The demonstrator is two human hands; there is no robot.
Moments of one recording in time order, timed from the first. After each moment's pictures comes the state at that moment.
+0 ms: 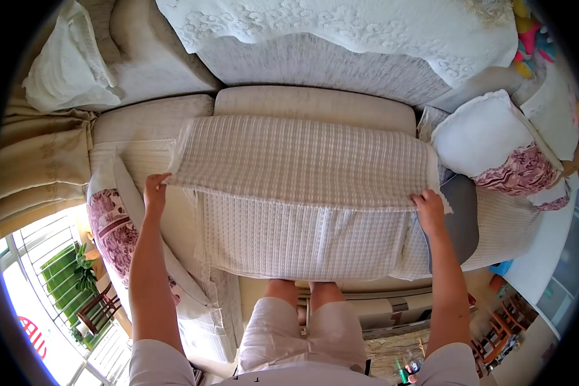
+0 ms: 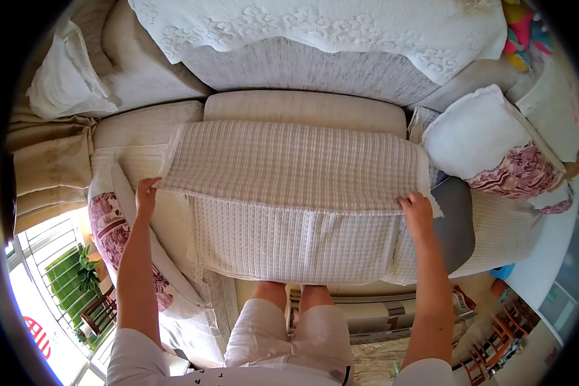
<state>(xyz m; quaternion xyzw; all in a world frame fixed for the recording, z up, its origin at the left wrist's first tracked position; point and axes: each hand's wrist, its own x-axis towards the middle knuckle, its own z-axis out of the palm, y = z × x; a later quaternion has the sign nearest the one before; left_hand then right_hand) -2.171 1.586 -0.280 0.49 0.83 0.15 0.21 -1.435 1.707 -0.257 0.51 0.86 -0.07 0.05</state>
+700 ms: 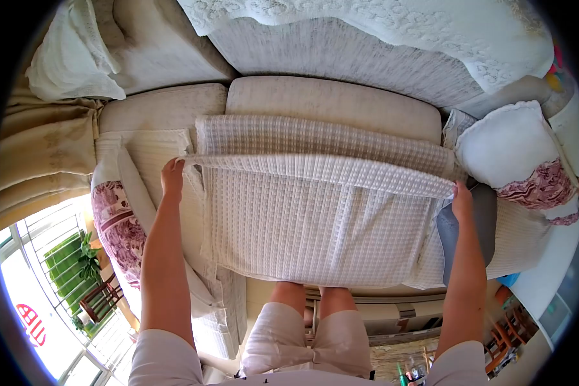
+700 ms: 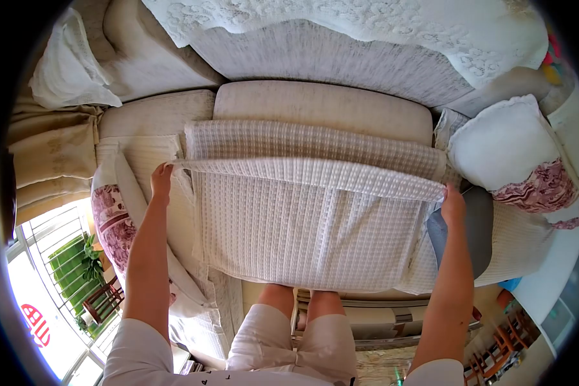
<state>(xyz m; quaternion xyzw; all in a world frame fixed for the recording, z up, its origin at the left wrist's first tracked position) -2.163 1.610 -0.343 0.28 0.87 0.30 0.27 -1.362 1.753 -0.340 0.70 0.70 -0.14 0.04</state>
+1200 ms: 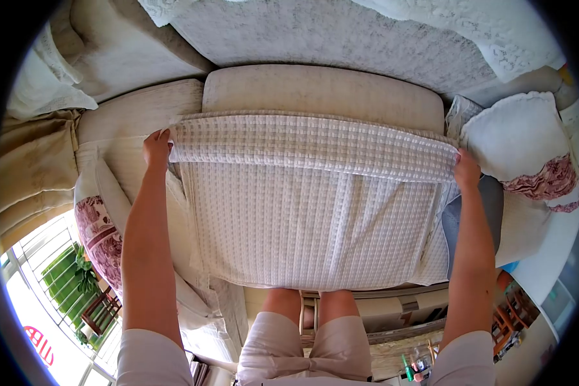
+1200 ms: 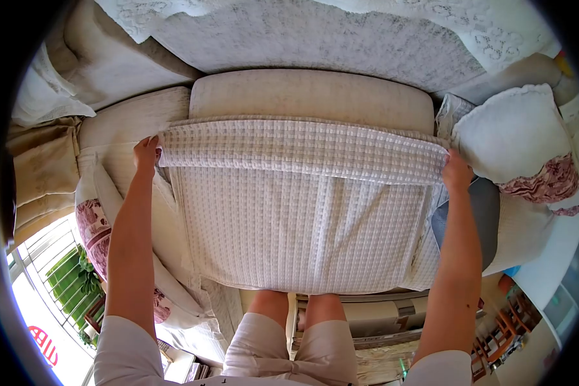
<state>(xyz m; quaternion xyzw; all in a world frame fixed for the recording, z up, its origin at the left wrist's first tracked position) -2.170 1.710 -0.384 0.19 0.90 0.29 0.27 -1.387 1.822 -0.367 0.72 0.67 -0.06 0.15</state>
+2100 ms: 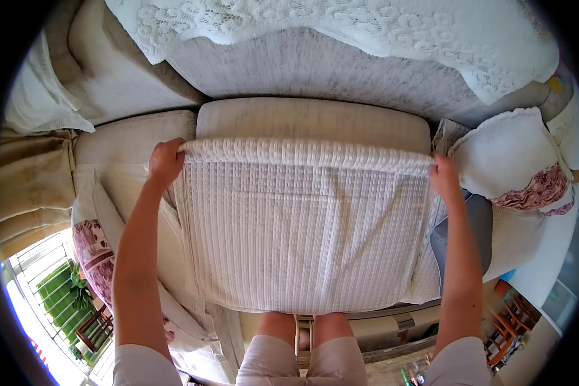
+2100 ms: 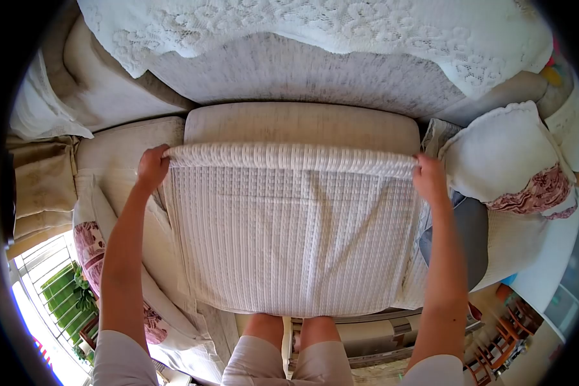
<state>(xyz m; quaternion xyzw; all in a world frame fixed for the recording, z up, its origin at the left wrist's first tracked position) -2.100 1.768 -0.303 0.65 0.74 0.01 0.16 -1.475 1.851 -0.314 0.63 0.75 -0.20 -0.04</state>
